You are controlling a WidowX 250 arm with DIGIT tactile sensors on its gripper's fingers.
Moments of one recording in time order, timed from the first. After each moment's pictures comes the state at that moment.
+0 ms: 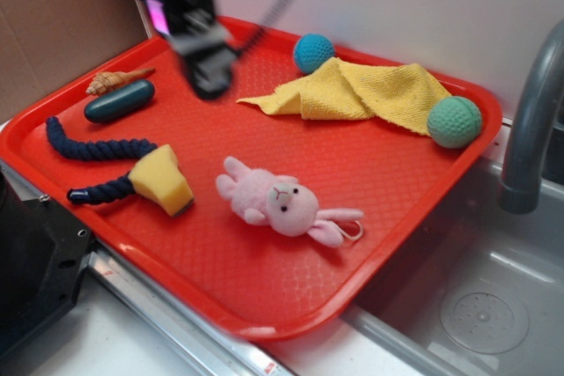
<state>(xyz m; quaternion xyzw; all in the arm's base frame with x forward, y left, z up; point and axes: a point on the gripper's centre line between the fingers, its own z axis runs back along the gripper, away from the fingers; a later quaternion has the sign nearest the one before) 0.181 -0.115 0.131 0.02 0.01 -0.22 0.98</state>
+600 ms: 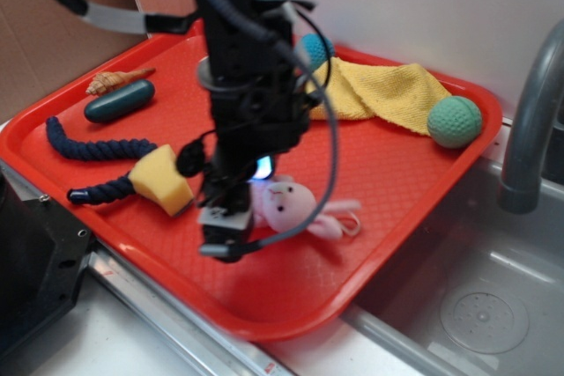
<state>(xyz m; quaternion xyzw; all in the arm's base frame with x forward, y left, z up) 0.158 -0.130 0.047 0.01 0.01 -0.49 0.87</state>
